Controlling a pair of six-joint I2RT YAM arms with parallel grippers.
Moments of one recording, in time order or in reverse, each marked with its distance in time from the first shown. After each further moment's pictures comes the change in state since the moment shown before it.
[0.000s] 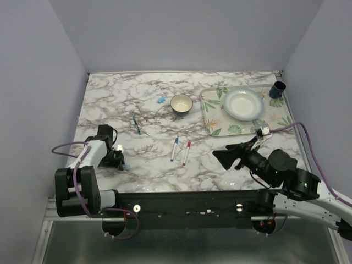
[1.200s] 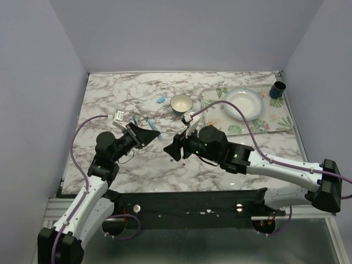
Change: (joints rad) left arm -0.360 -0.609 -0.245 1.095 0.563 0.417; right arm 0.000 0.752 0.234 0.380 -0.283 -0.210
